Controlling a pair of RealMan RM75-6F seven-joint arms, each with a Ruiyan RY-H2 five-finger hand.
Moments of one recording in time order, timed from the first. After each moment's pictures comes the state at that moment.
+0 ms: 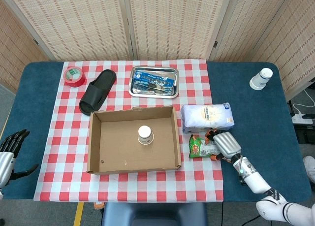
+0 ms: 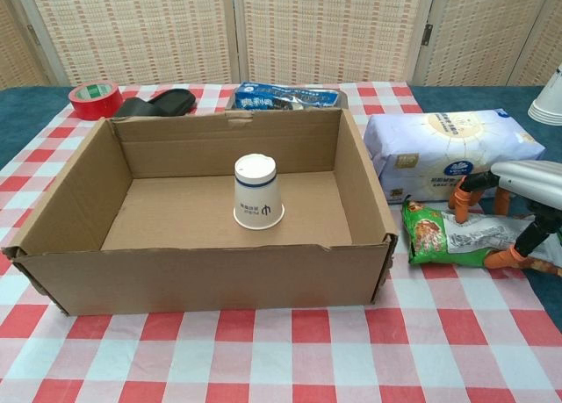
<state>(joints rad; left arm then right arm) -0.14 -1.10 -0.03 -1.46 1.54 1.47 -0.30 0.51 -1.52 0.00 -1.14 -1.50 1.02 0.17</state>
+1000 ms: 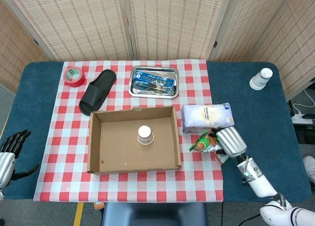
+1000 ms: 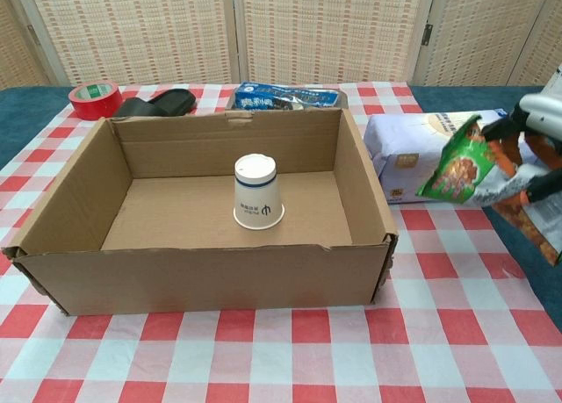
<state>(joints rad) -0.13 -1.09 -0.03 -1.48 1.55 1.48 -0.28 0.47 -1.41 0.05 -1.36 -1.57 1.25 0.05</state>
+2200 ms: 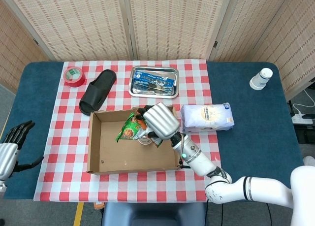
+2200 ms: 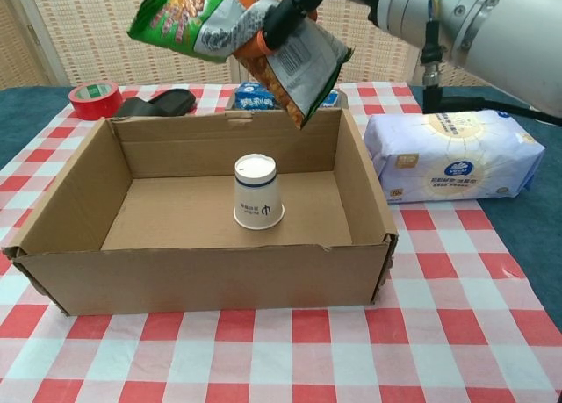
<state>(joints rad) -0.21 -0.99 -0.09 -1.65 1.52 1.40 -0.27 0.91 -1.53 0.37 -1.70 -1.29 1.02 -0.30</state>
